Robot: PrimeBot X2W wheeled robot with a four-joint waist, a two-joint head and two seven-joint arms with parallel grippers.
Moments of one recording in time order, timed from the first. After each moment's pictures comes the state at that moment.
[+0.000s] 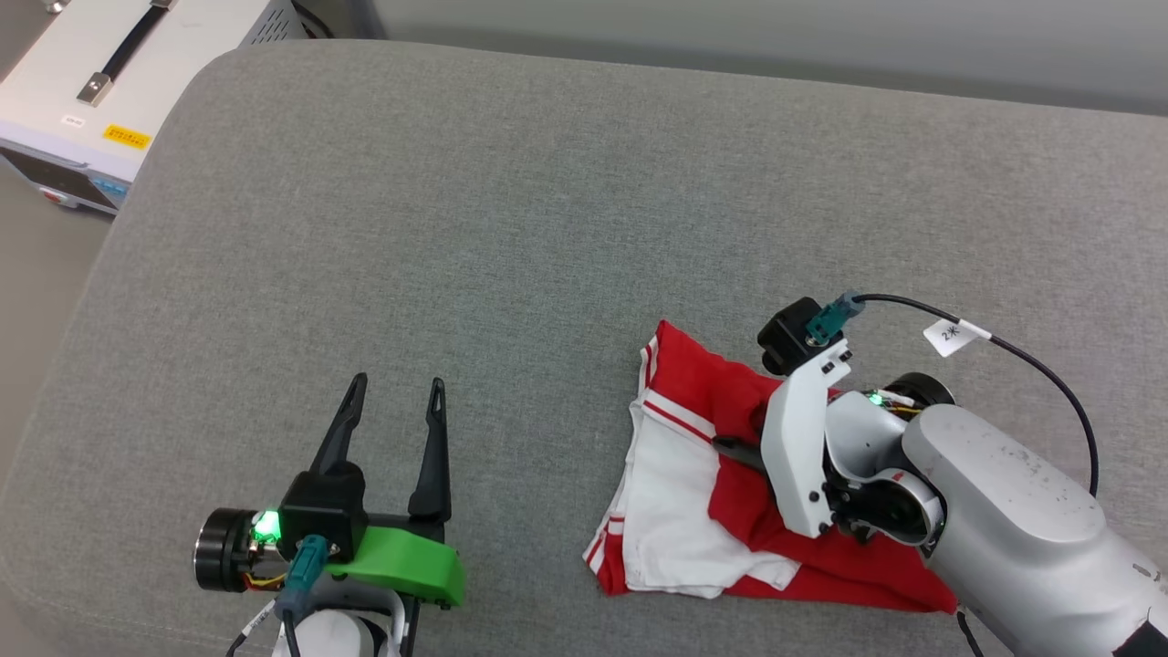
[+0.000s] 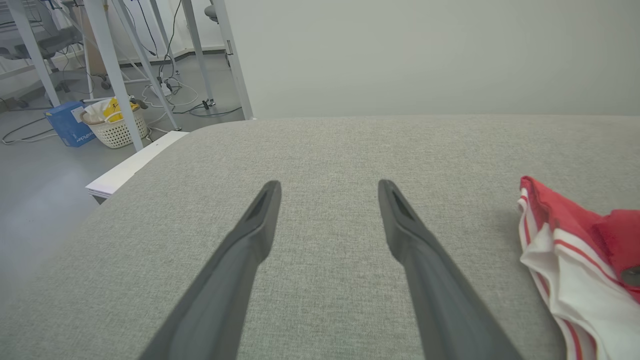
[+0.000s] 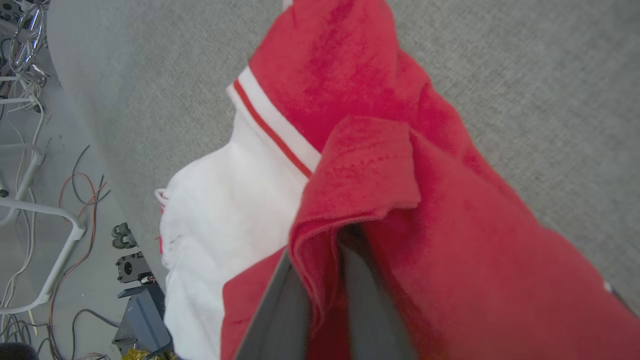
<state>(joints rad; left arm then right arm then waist) -0.05 0.06 -0.11 0.08 -0.04 0.01 -0.26 -0.65 -0.36 0.85 0.39 0.91 0.13 0.58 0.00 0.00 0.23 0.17</state>
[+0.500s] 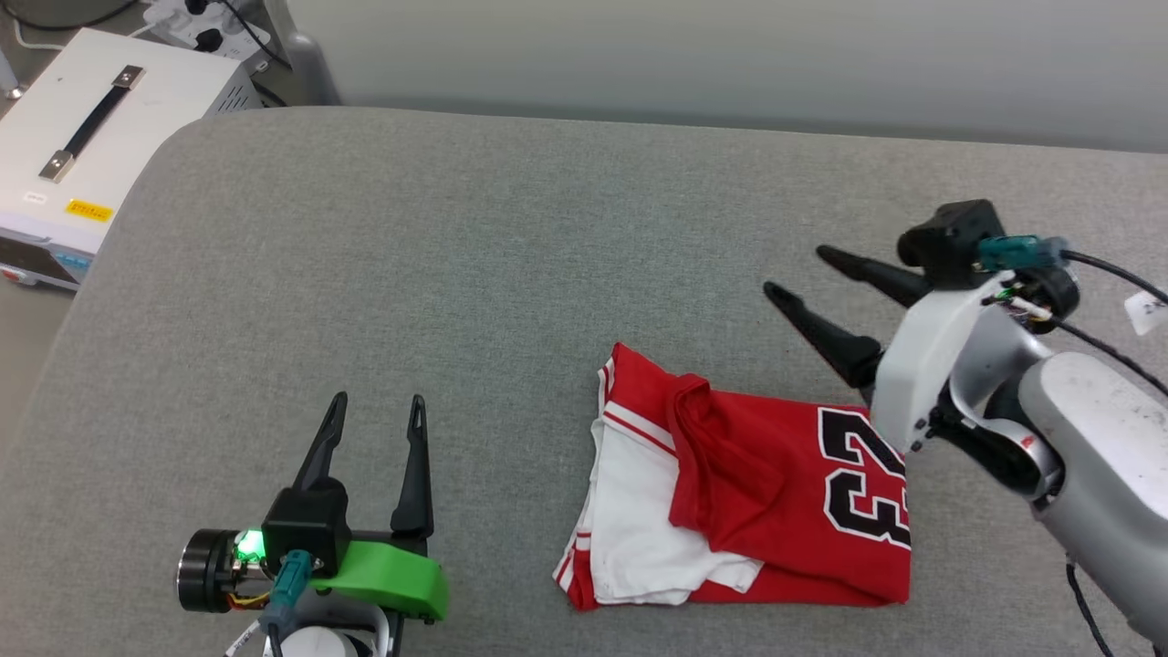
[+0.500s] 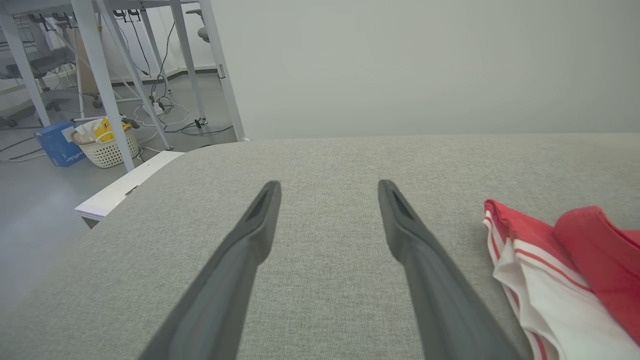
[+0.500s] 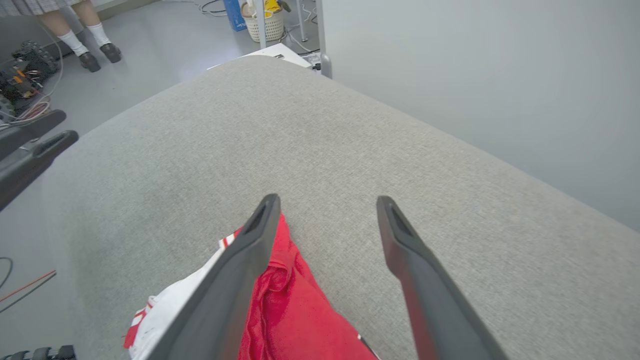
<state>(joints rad) -0.03 0.06 -0.08 0.09 -0.03 0.01 -0.26 -0.66 -0.53 0.76 0.18 0.80 0.13 0.19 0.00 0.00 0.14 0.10</state>
